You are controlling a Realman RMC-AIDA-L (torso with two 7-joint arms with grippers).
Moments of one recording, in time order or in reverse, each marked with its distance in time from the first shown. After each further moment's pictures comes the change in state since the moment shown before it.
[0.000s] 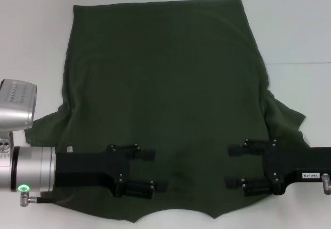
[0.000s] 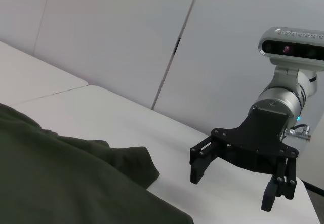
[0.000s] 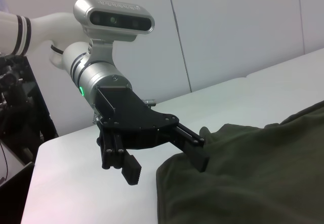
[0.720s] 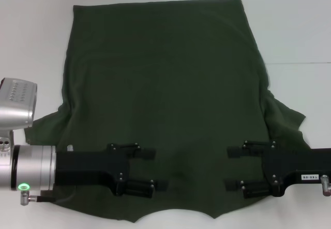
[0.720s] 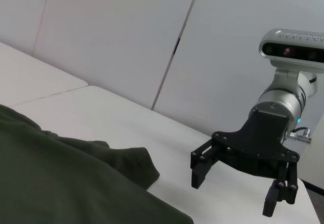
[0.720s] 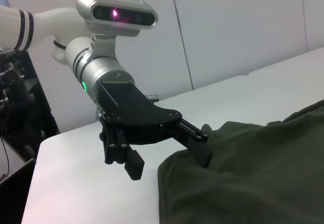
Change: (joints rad) left arm -0.004 0.001 0.000 0.000 0.000 0.000 -0.002; right arm -0.001 0.001 -0.008 0.000 -0.001 0.003 -0.006
